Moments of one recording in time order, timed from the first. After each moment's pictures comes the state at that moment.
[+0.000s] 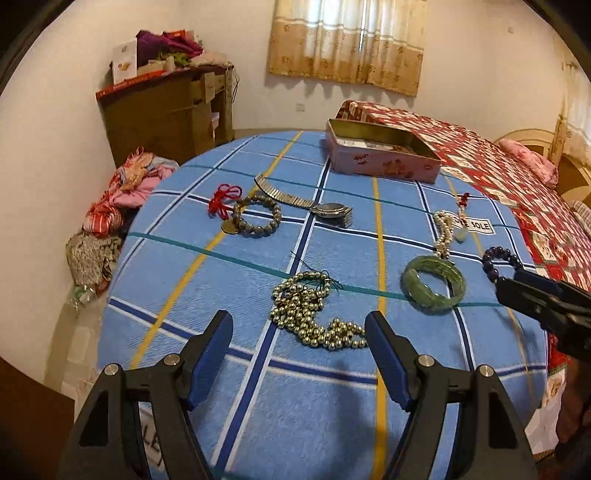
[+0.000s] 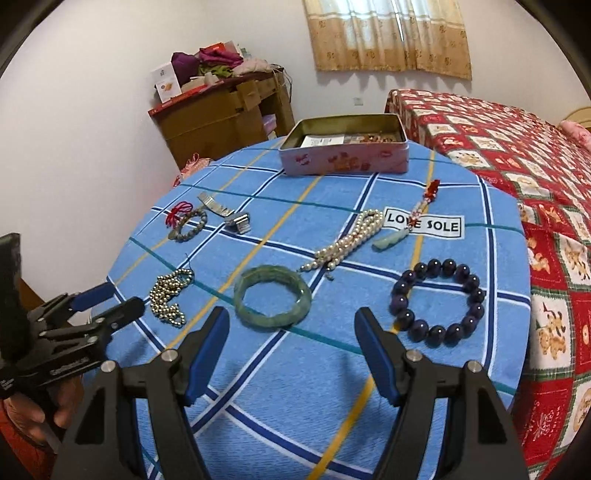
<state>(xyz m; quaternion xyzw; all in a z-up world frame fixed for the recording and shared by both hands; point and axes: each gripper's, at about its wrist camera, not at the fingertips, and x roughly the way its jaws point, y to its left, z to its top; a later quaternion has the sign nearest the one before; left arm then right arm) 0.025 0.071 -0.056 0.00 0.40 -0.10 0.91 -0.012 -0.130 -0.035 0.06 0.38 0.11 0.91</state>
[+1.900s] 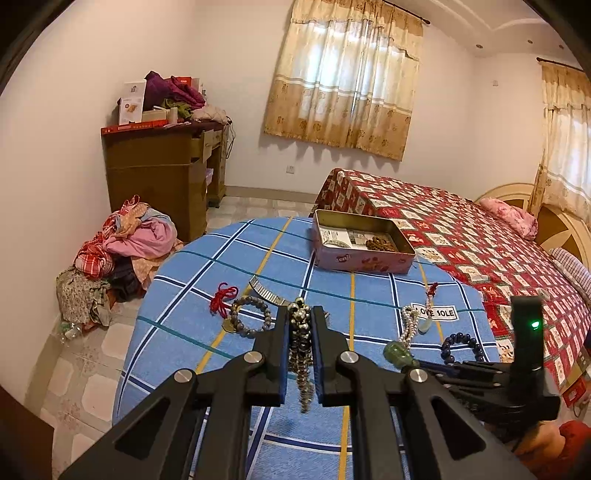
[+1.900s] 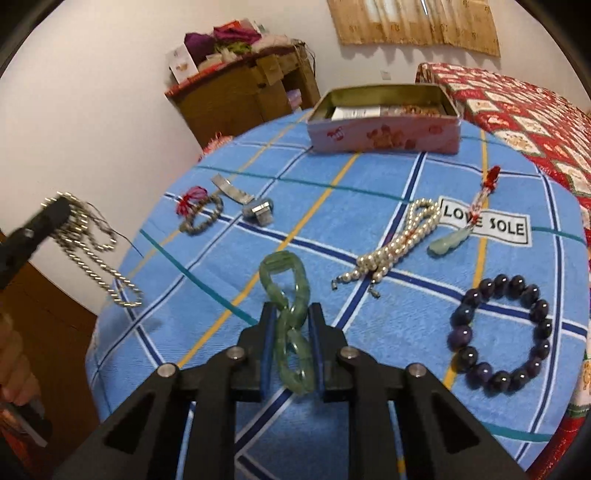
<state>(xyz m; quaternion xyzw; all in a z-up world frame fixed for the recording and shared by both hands) 0.018 0.095 0.027 -0.05 0.28 -0.13 0.95 0.031 -0.115 -0.050 0.09 0.42 0.18 0.88</state>
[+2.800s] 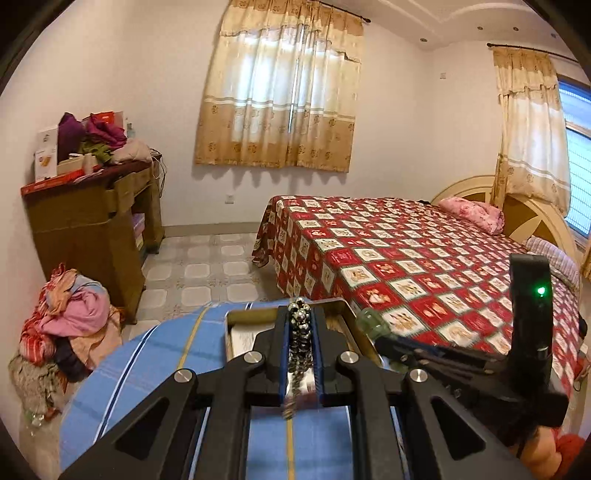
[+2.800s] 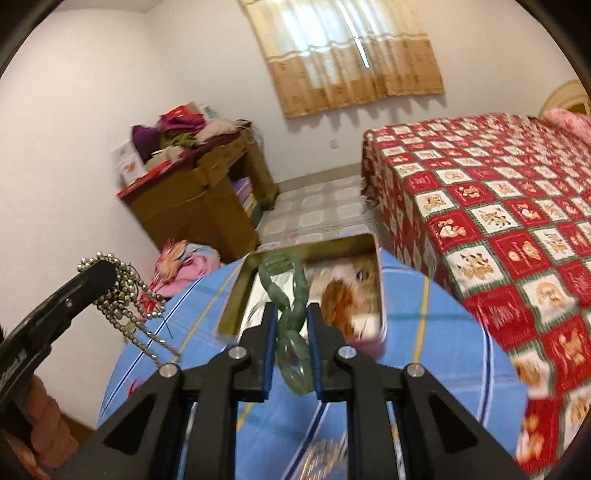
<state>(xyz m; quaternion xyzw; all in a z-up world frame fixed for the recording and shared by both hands) 0.214 -0.038 0.074 -0.01 0.23 -0.23 0.94 0.209 -0.201 0.026 0.16 0.32 0.07 0.93</state>
